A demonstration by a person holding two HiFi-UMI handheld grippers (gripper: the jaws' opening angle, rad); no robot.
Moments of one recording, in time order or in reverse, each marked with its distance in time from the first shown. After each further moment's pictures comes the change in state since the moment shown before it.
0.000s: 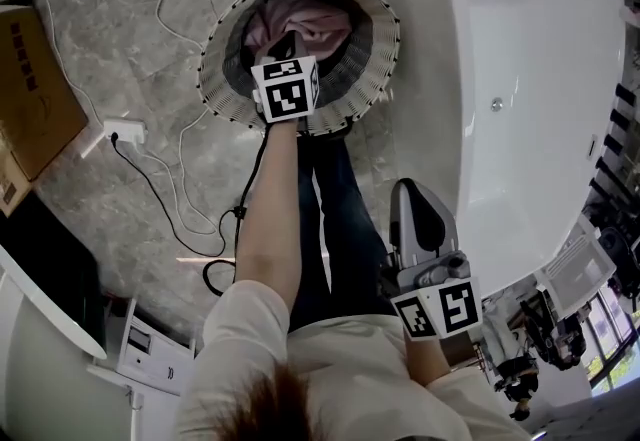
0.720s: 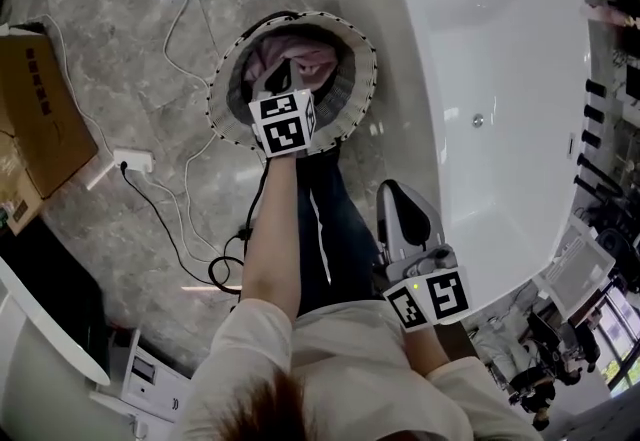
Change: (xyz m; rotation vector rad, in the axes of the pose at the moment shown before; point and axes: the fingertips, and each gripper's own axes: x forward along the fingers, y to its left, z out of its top) left arm -0.072 -0.027 0.062 -0.002 -0.123 -0.018; right arm -0.026 0.024 0.040 -0.033 -0.063 0.035
